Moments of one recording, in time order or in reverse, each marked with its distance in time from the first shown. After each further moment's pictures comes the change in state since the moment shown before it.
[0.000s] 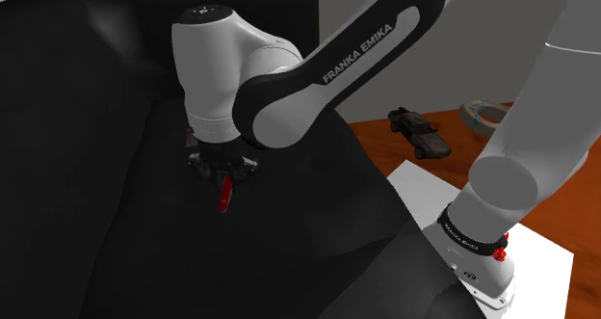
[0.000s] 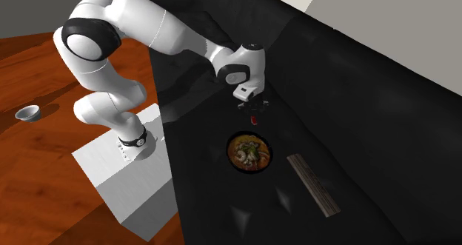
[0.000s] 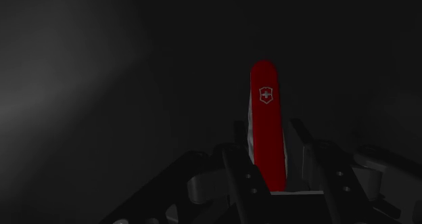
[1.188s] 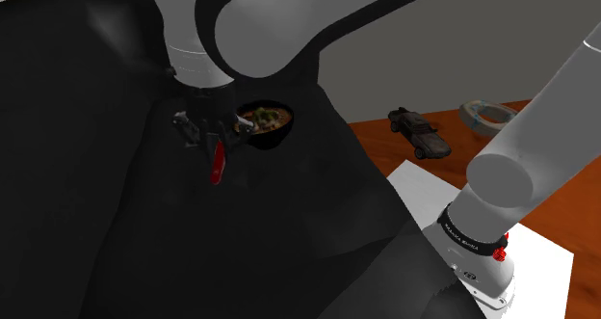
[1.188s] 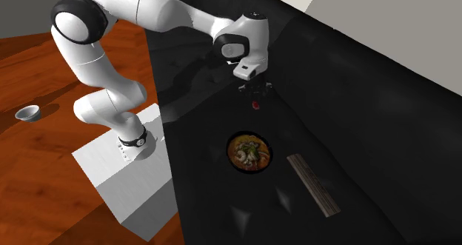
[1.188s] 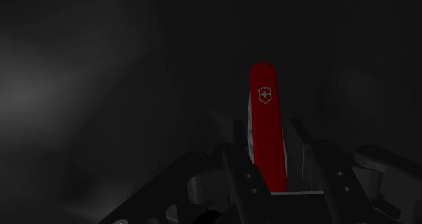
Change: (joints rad) arm -0.054 -0.195 0.027 0.122 0.231 -0.212 -0.168
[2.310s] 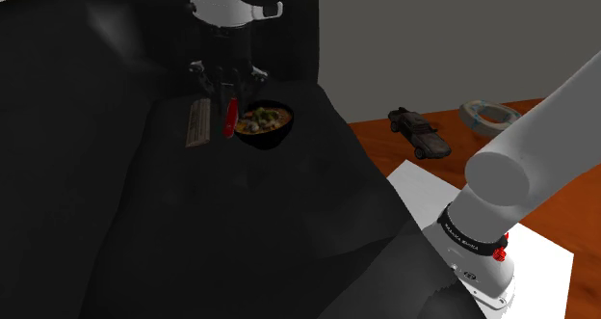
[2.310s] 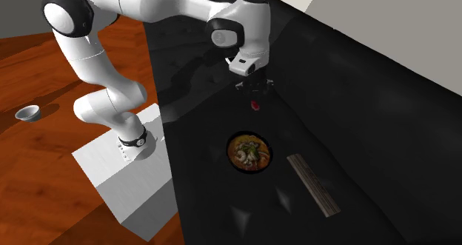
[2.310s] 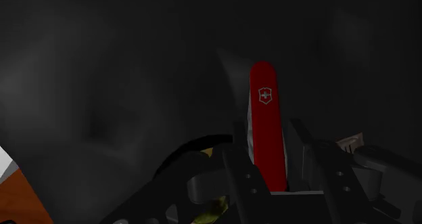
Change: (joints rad) arm -0.041 -0.121 -0.122 0.071 0.118 -0.147 -0.204
